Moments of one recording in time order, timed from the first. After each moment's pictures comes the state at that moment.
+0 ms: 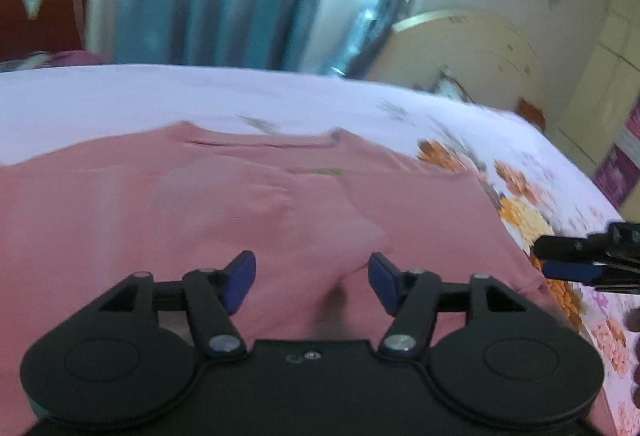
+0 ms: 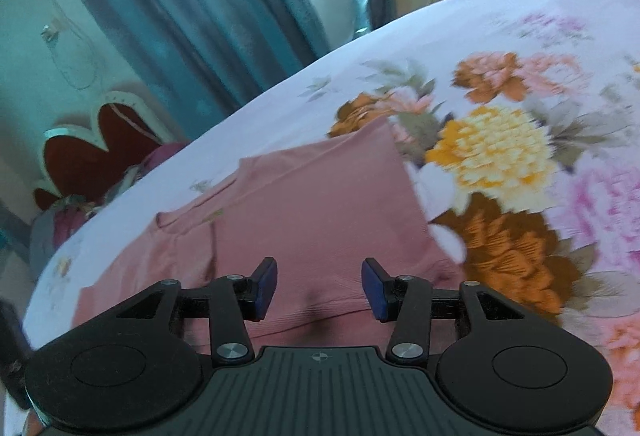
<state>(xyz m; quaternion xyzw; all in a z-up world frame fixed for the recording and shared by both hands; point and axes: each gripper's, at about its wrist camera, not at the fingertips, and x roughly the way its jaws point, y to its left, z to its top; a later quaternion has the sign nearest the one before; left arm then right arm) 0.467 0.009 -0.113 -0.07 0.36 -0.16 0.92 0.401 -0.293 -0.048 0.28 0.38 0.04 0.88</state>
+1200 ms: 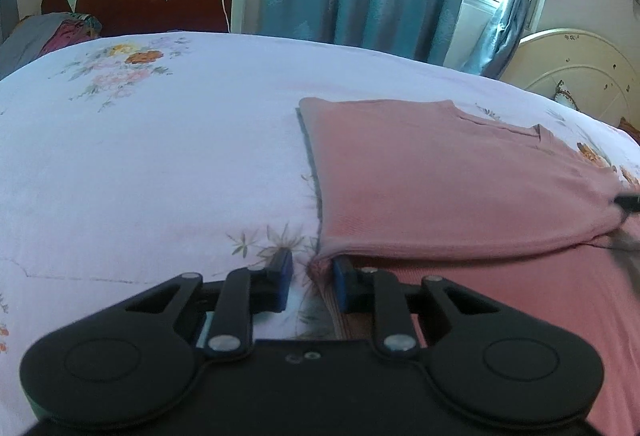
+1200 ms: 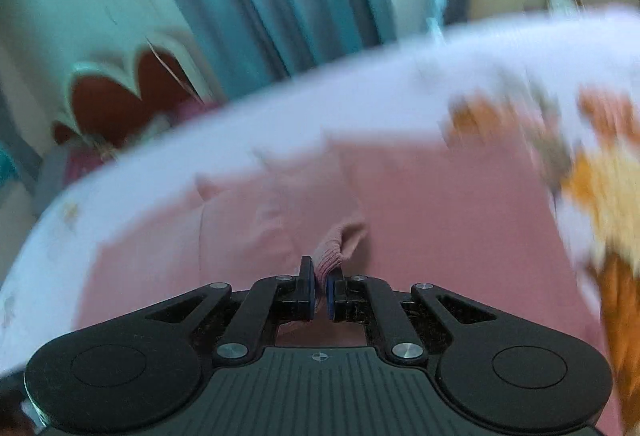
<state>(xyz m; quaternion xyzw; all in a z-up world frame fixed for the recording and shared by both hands) 0.424 0.193 -0.144 -0.05 0.37 -0.01 0.93 0.447 -0.221 -0.077 0.20 0.42 0.08 0.88</state>
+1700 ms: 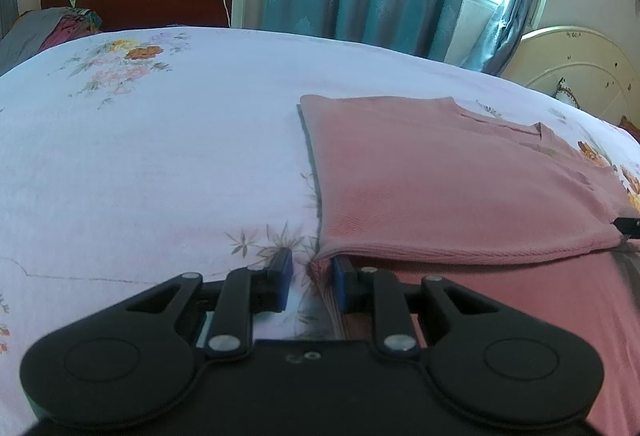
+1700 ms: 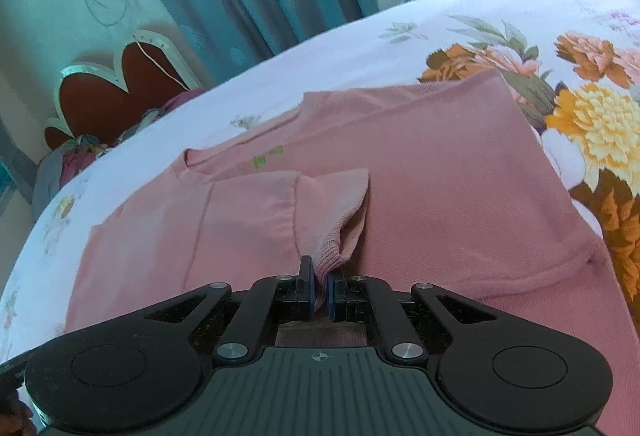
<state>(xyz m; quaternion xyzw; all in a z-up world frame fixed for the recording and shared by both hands) 0.429 0.194 -0.141 -0.05 0.39 -0.01 0.92 0.435 -0.217 -0.083 0.21 0.43 0.07 0.88</state>
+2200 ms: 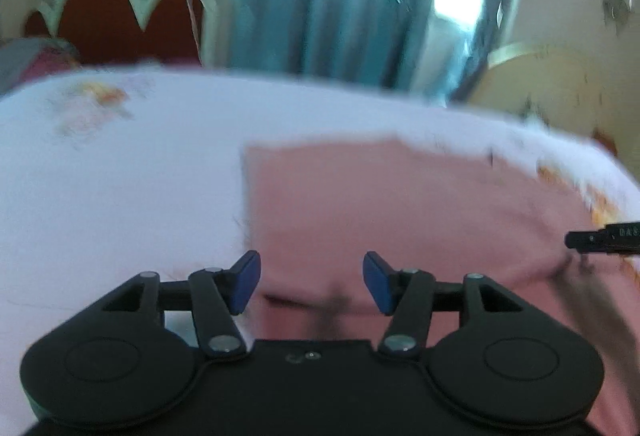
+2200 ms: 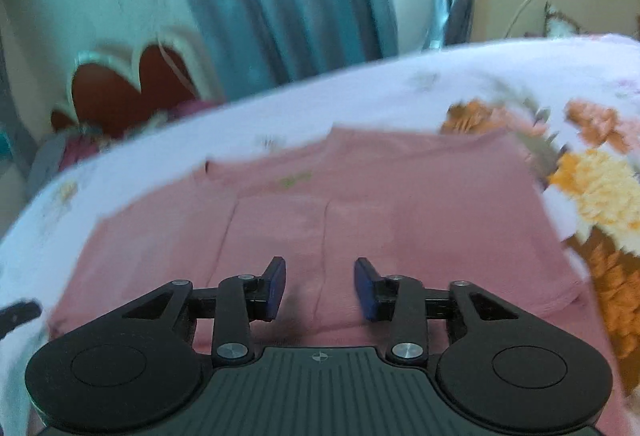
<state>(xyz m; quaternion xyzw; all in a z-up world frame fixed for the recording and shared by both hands) 0.426 0.156 -0.127 -0.04 0.37 -0.05 0.93 0.423 -0.188 -0.073 0.13 0.42 0.07 0.90</state>
